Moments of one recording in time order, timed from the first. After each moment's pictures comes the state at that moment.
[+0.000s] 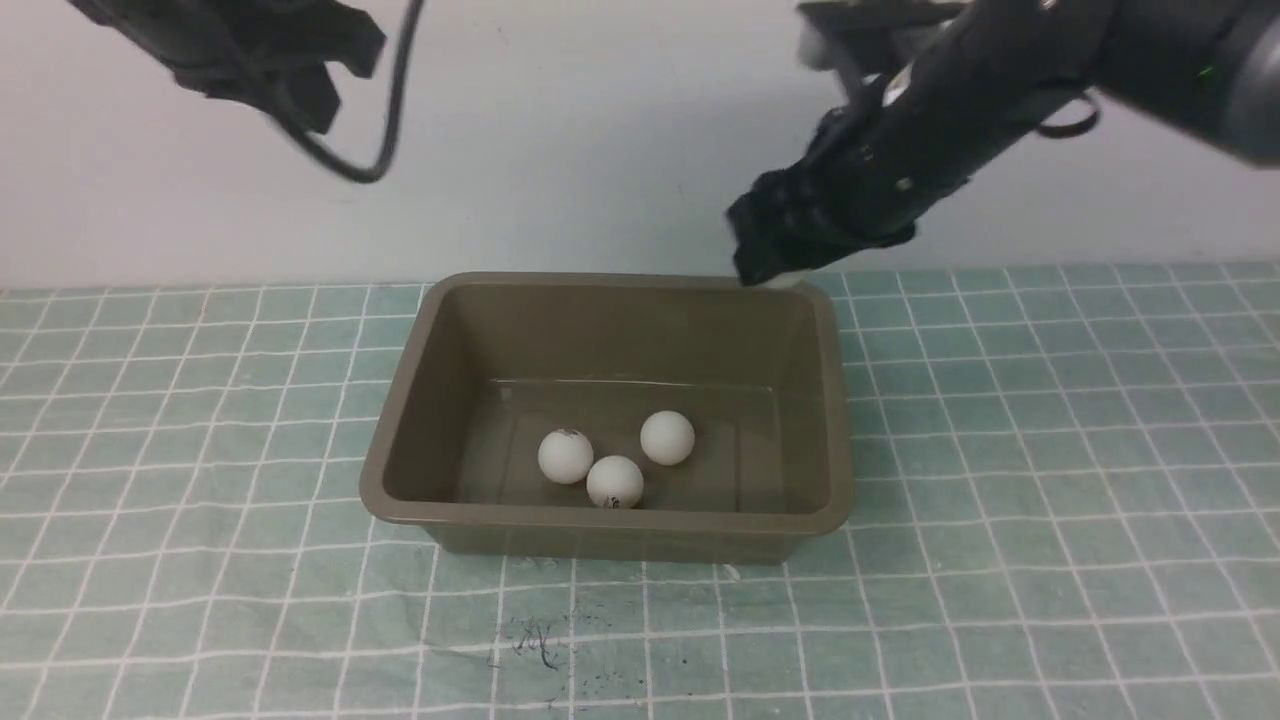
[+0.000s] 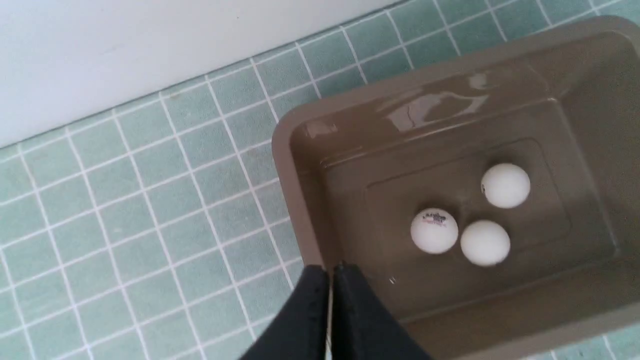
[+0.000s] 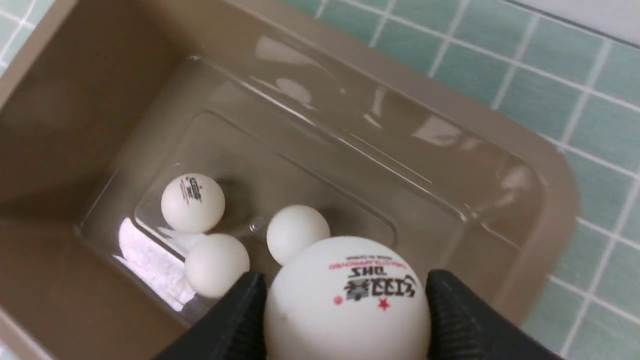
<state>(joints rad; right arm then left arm) 0.42 1.92 -1.75 0.24 0.99 -0.08 -0.18 1.63 -1.84 -0.12 1.24 0.17</state>
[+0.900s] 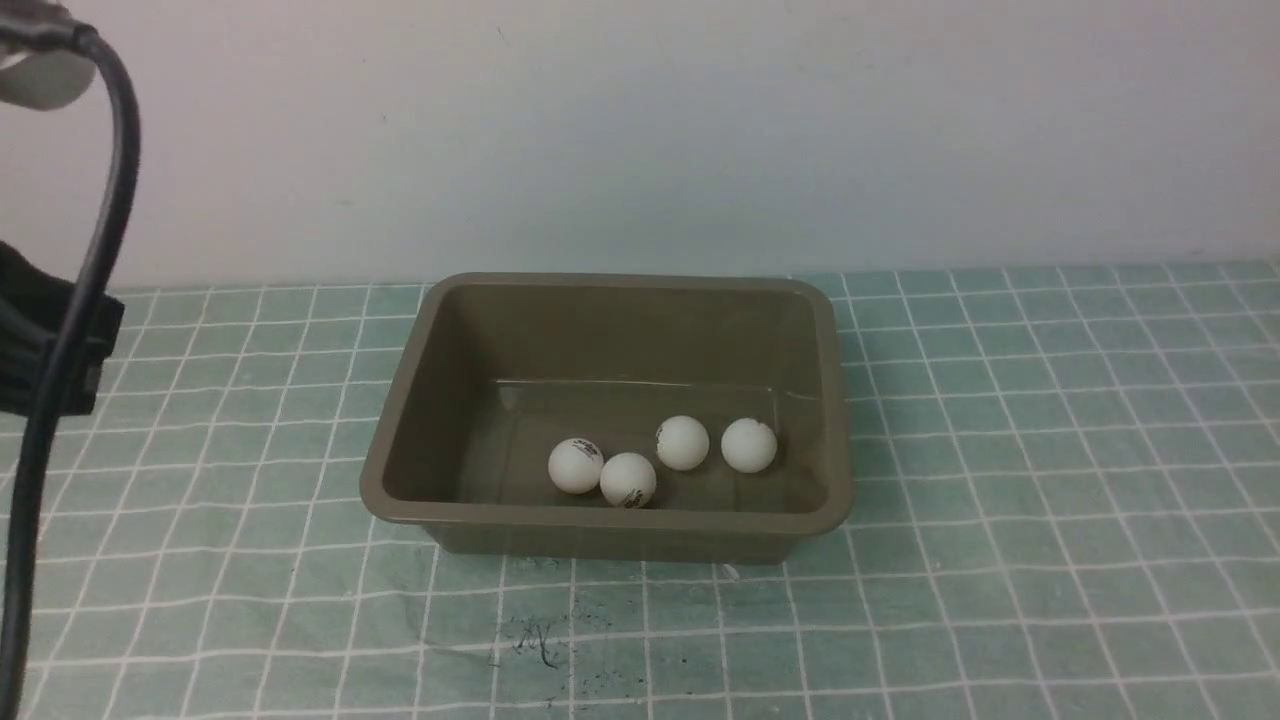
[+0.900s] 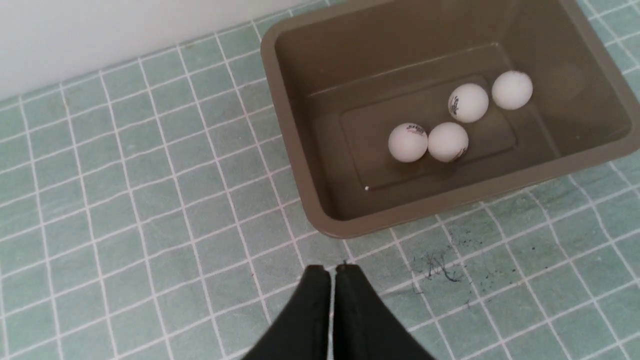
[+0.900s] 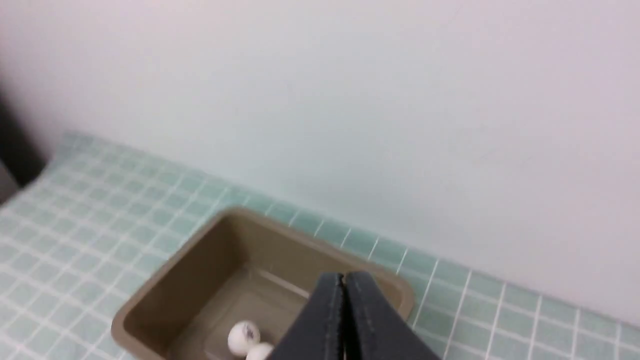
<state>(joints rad) 0.44 0.97 -1.41 0.04 0.91 0.09 -0.18 0.90 -1.13 -0.15 1.02 0.17</state>
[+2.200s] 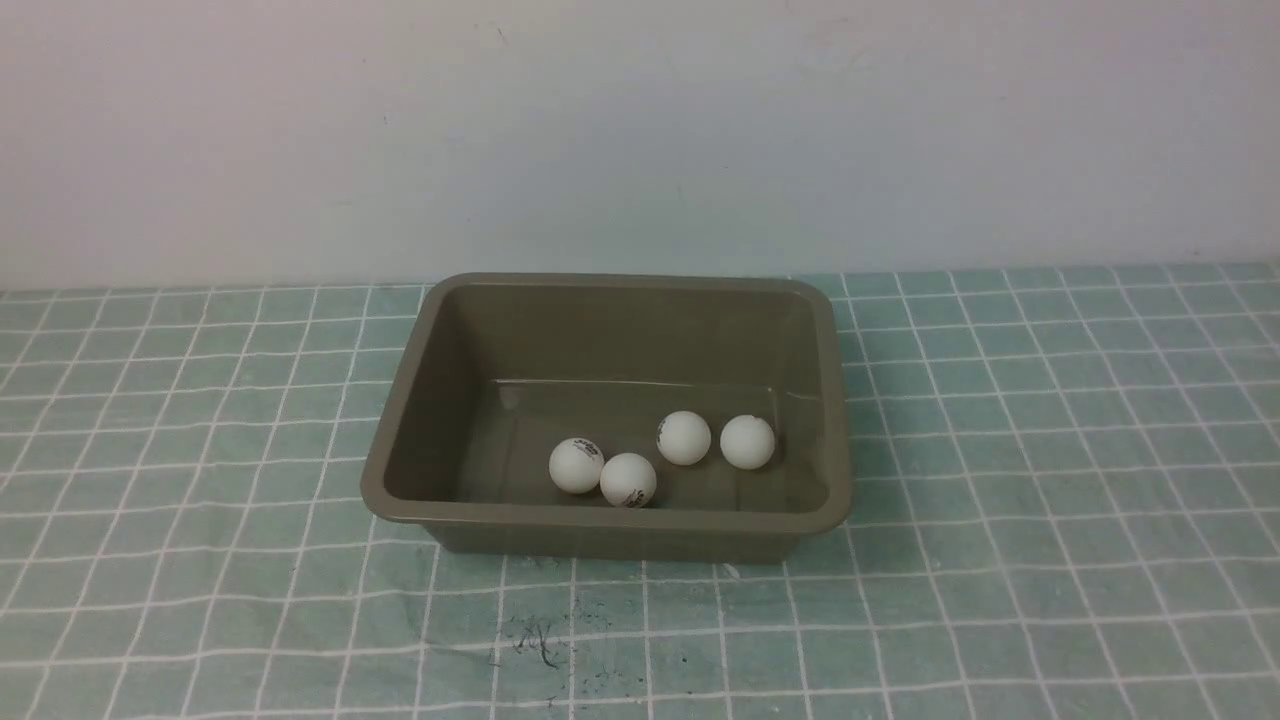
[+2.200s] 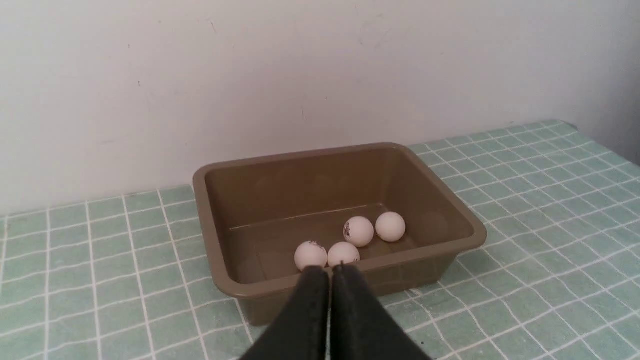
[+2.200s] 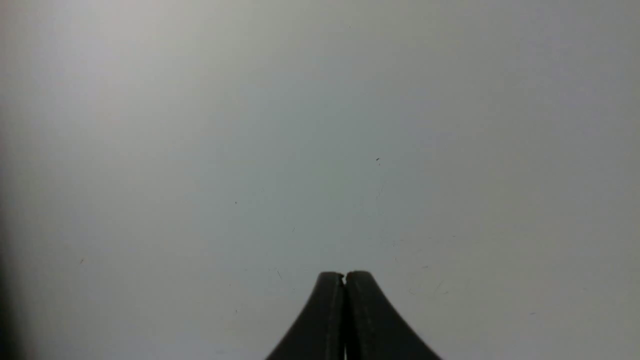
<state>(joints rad) 0.44 -0.01 -0.46 -0.31 0.35 0.51 -0.18 0.09 -0.62 -0.35 0.81 0.17</state>
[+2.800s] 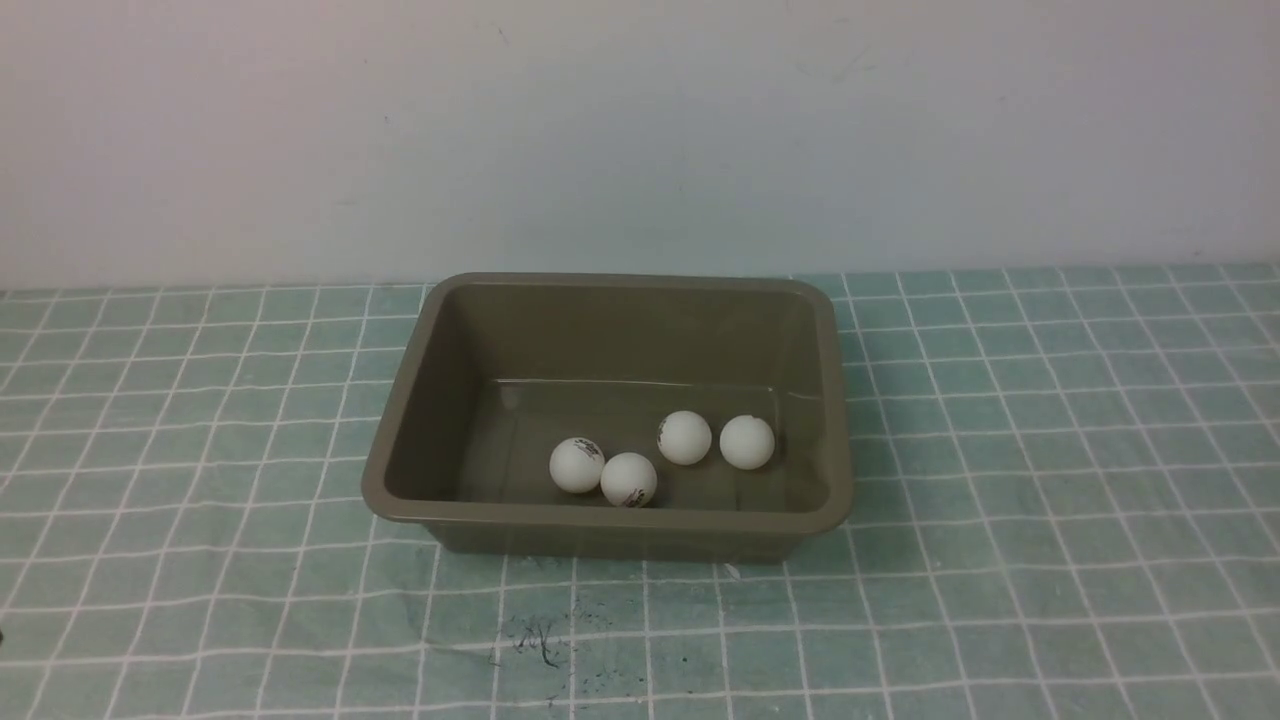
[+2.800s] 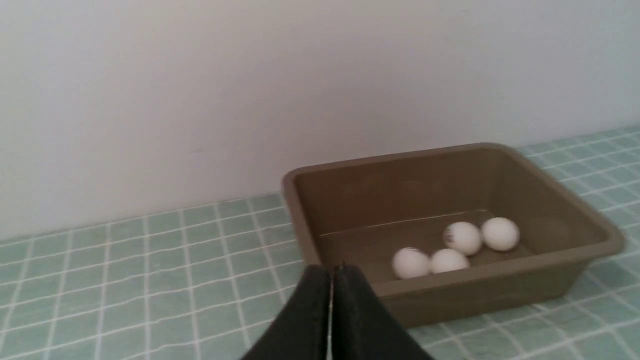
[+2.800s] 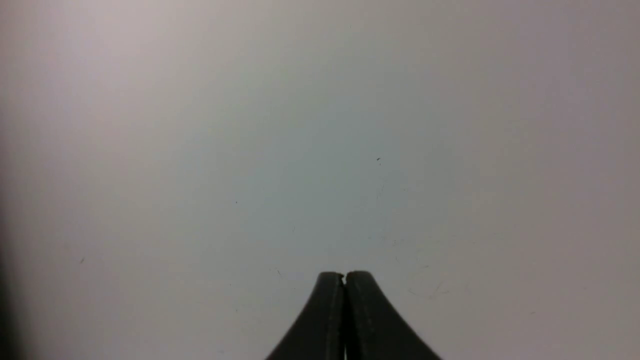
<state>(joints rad) 0.44 -0.01 -0.46 -0.31 0.35 0.51 -0.12 0.04 -0.35 -0.22 0.54 0.19</state>
